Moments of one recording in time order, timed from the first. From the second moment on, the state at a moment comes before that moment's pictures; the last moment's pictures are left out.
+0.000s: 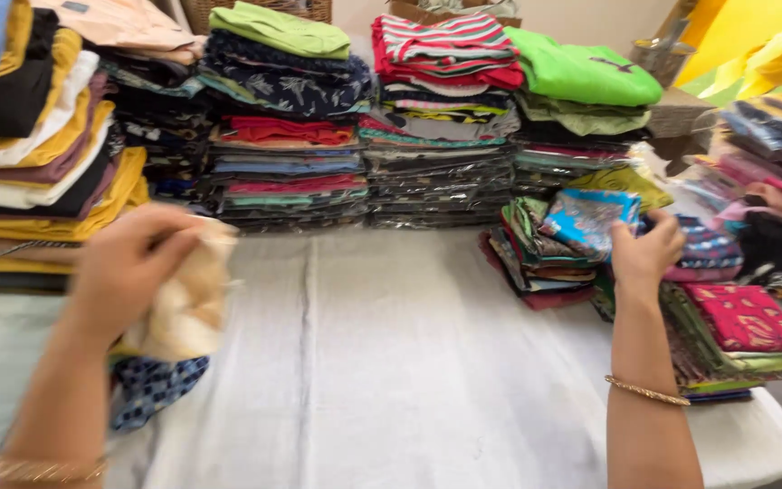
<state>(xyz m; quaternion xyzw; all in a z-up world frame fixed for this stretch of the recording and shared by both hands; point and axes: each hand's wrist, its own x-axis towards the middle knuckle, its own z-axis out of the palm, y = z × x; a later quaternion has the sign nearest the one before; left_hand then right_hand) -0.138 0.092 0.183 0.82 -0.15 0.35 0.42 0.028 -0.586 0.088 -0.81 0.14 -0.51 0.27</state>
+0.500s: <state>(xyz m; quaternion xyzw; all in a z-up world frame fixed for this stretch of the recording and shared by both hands) -0.109 -0.075 0.242 0.72 -0.37 0.11 0.58 -0.101 -0.314 0.222 -0.70 -0.38 -0.13 0.59</state>
